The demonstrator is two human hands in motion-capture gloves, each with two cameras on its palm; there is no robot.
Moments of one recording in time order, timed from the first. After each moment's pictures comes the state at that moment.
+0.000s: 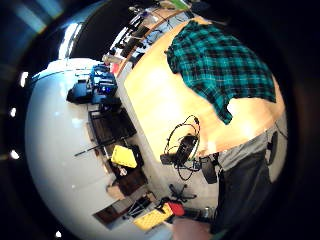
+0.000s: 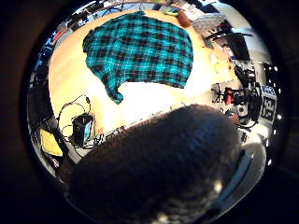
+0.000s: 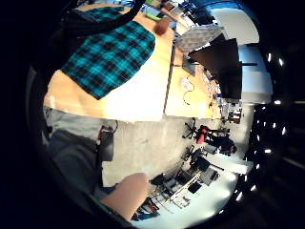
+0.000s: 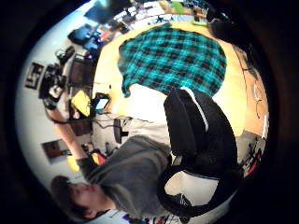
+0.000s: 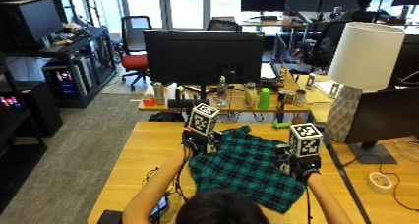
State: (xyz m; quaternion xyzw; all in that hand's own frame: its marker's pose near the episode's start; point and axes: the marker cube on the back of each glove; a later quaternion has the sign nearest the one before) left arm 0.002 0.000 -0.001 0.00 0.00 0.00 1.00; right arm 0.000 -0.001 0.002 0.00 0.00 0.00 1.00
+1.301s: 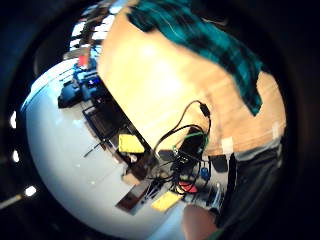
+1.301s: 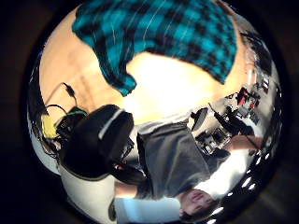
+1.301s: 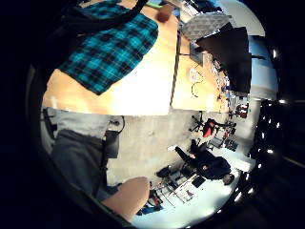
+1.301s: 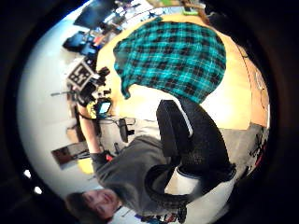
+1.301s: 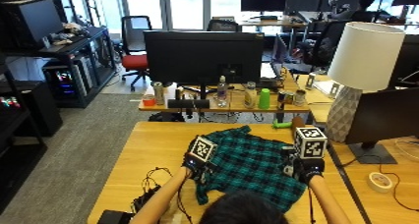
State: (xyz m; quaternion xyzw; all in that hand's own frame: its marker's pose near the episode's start) left arm 0.010 -0.049 0.164 -0.21 -0.02 0.02 0.98; right arm 0.017 0.000 0.018 -0.04 -0.03 0.03 1.00
